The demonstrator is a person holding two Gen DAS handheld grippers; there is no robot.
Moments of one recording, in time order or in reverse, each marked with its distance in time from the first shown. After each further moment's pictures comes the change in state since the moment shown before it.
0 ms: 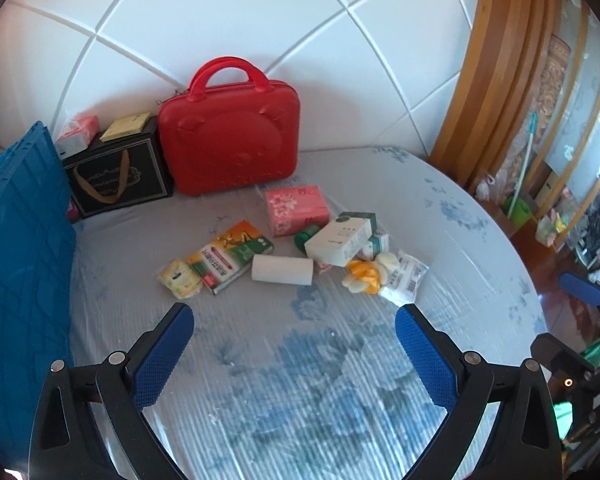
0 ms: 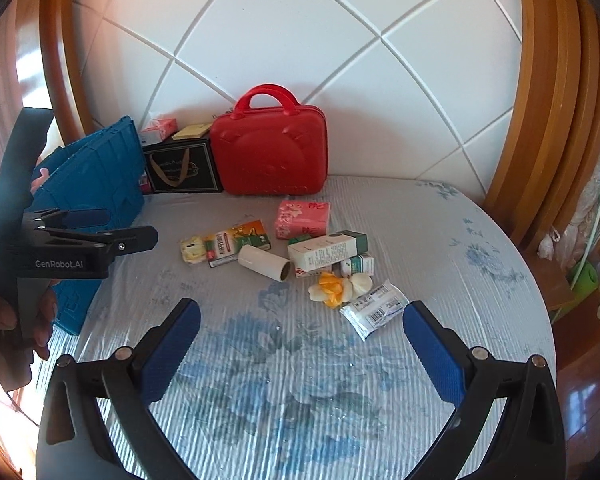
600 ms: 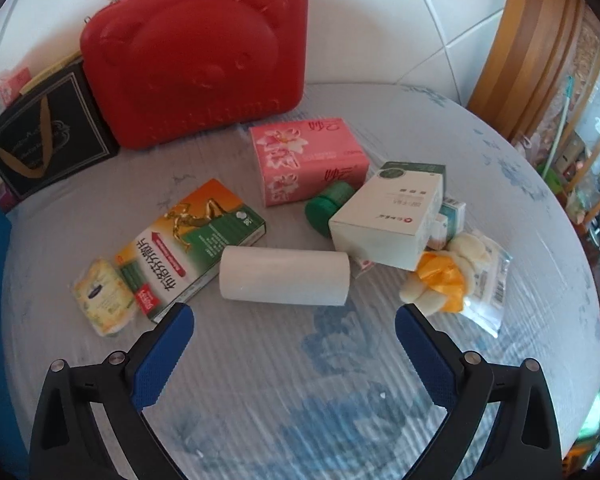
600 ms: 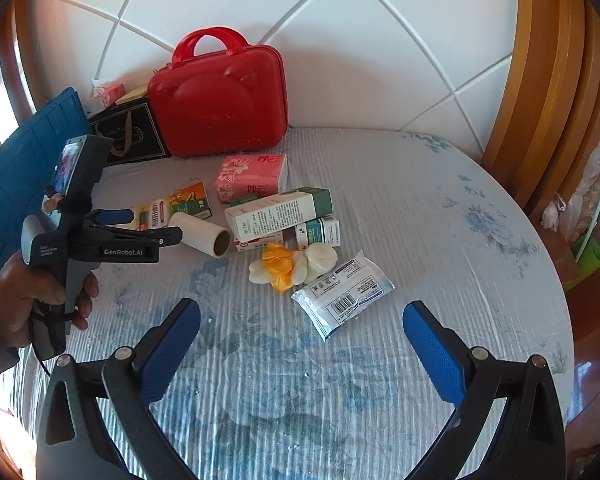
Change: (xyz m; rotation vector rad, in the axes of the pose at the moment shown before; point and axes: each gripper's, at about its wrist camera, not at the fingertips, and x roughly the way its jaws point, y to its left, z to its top) left arm 0.226 0.016 0.000 0.002 0.149 -0.004; right arm 0.122 -0.070 -0.025 0.033 0.112 -0.044
